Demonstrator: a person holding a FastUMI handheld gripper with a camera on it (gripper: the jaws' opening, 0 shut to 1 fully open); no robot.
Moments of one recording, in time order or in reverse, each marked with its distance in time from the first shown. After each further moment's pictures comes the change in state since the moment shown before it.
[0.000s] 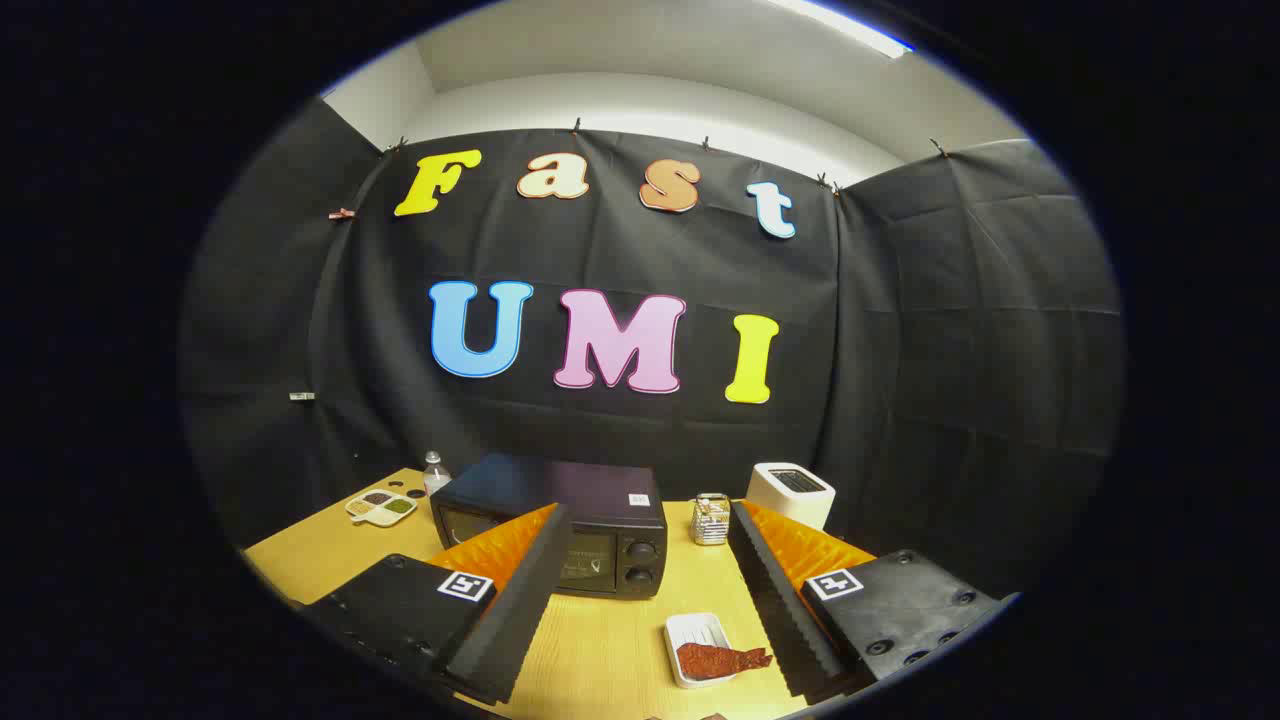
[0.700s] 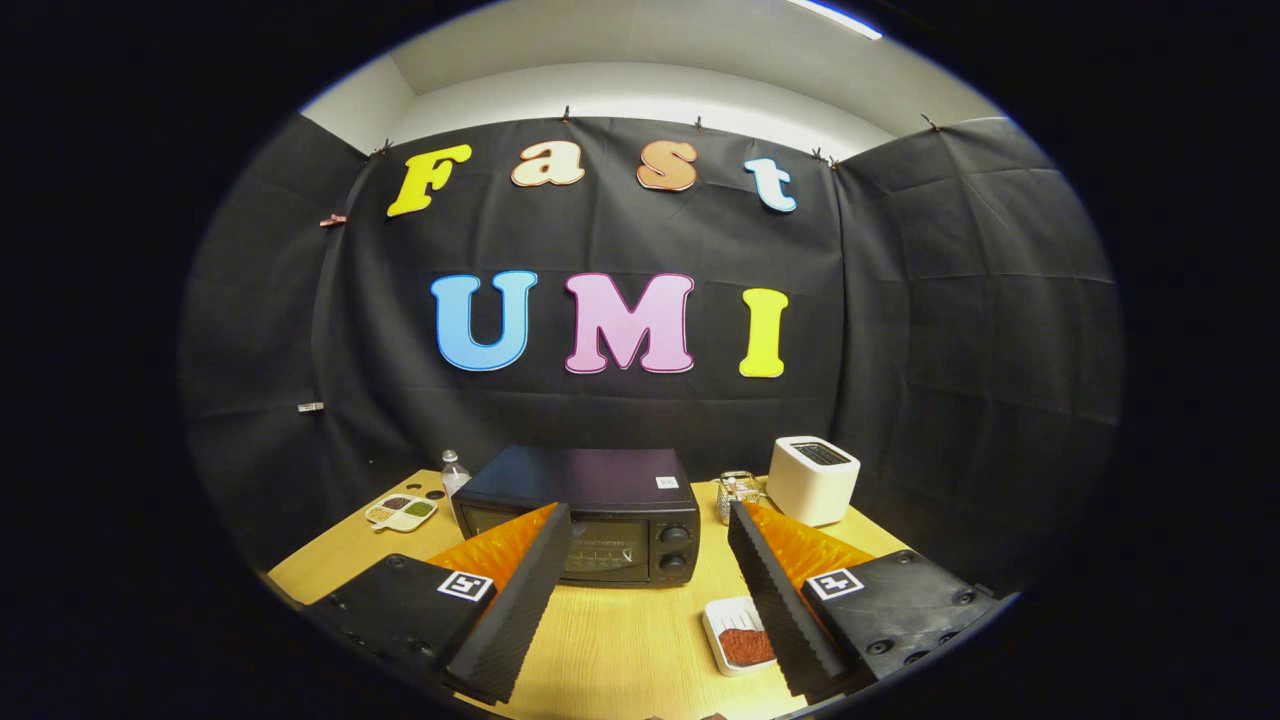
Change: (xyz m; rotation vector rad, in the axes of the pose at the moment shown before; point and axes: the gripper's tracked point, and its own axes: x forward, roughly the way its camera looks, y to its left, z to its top) arm 0.009 0.030 -0.016 0.055 0.049 0.012
